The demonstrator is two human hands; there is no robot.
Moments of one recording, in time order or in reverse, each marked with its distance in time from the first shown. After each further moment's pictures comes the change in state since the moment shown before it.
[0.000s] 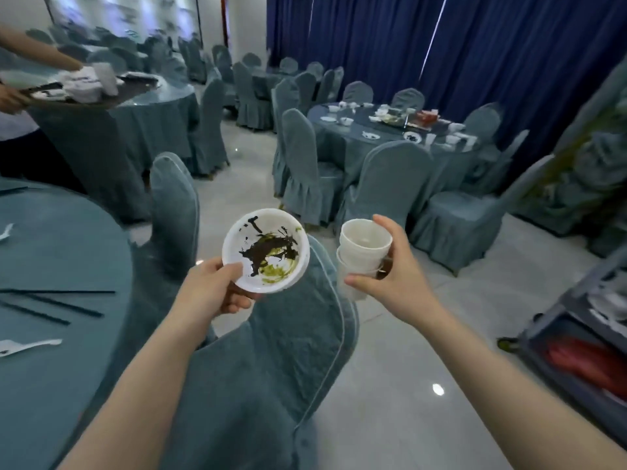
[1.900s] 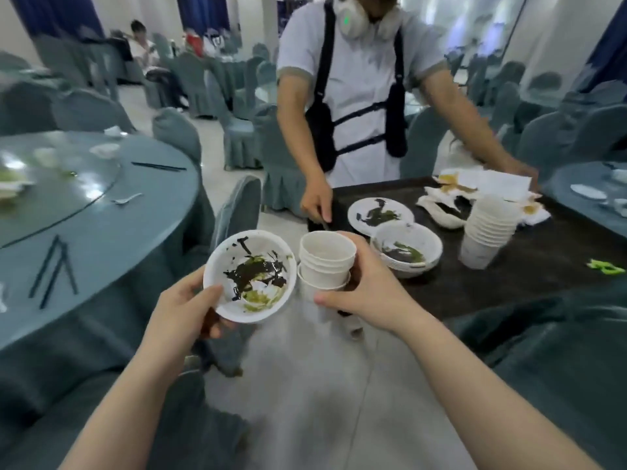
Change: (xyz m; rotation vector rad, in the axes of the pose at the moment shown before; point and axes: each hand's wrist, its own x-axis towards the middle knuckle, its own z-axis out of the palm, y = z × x) left_hand 0.413 0.095 0.280 0.005 0.955 0.097; right_hand 0.629 0.234 -0.043 0.369 -0.989 -0.313
